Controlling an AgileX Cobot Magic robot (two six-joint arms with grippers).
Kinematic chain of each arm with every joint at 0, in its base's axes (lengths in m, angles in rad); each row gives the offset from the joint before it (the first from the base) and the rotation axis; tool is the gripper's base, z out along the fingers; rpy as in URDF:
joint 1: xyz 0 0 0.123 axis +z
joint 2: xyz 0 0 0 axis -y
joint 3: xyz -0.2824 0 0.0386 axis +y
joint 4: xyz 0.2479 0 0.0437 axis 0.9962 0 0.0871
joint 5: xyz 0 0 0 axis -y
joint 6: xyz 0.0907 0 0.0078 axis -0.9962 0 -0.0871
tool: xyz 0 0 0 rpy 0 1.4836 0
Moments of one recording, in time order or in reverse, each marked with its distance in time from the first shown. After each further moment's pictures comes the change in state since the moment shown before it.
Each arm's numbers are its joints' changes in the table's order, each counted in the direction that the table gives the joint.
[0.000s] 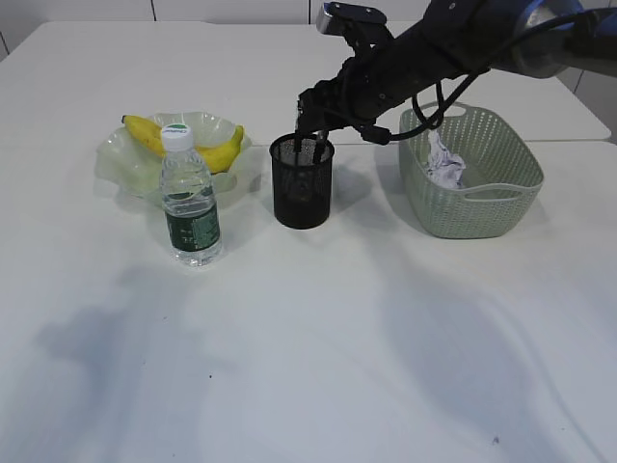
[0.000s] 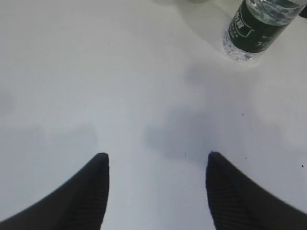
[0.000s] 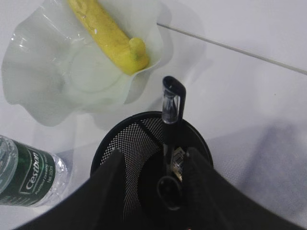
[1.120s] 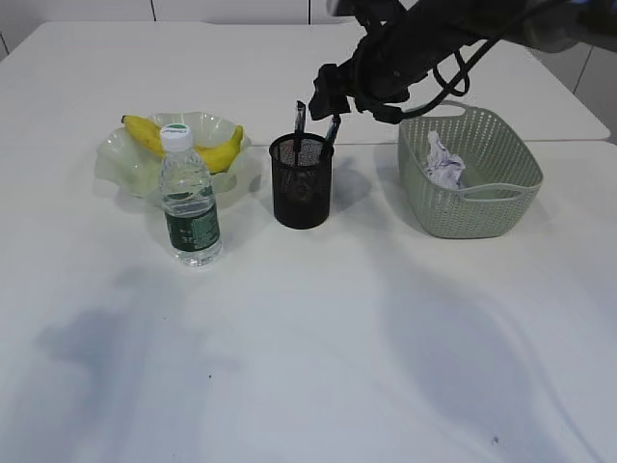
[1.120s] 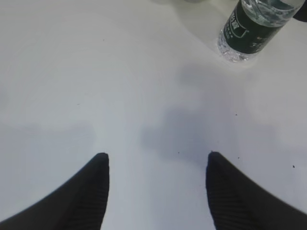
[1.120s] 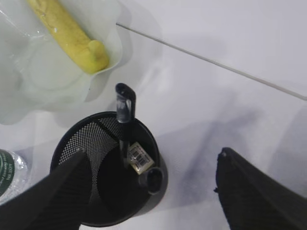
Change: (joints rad) left arm 0.000 0.000 0.000 -0.028 -0.007 0.000; right arm 0.000 0.019 -0.064 -0.253 -0.040 -0.178
